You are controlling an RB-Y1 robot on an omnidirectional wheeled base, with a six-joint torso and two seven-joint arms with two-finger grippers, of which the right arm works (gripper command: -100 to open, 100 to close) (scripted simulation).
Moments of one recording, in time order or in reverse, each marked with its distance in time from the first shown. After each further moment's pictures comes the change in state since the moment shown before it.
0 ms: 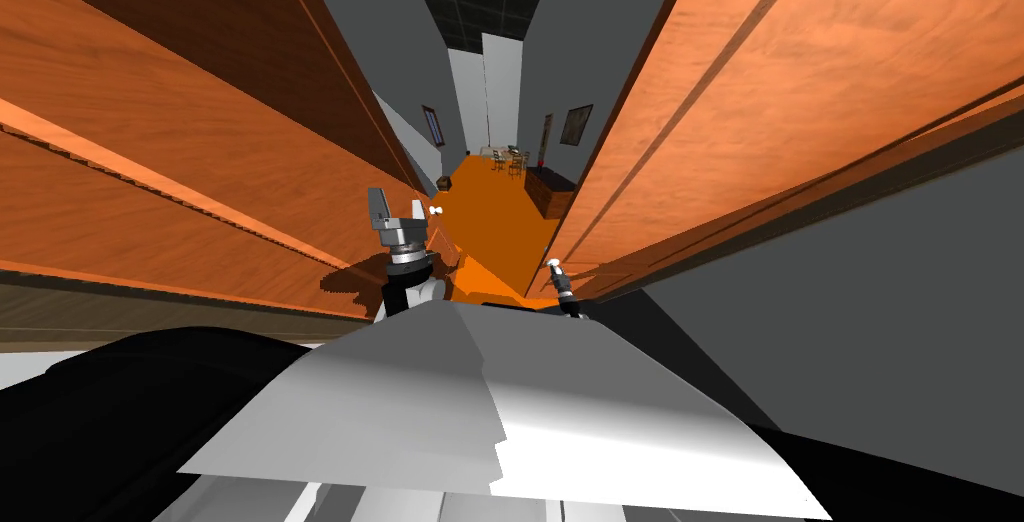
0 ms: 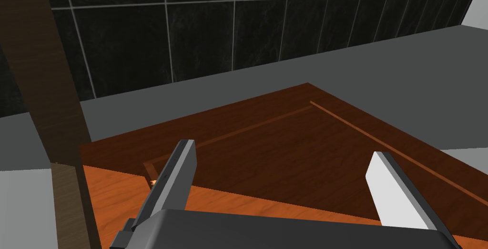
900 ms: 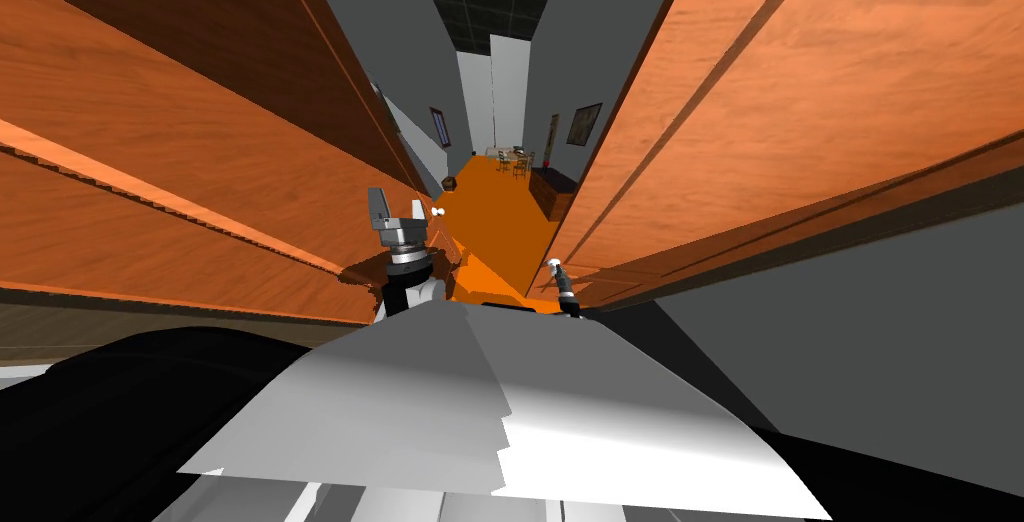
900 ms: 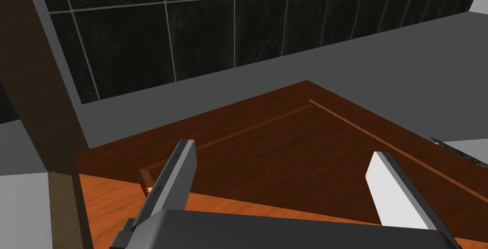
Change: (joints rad) arm 0.025 0.008 0.035 -0.039 -0.168 -0.002 -0.225
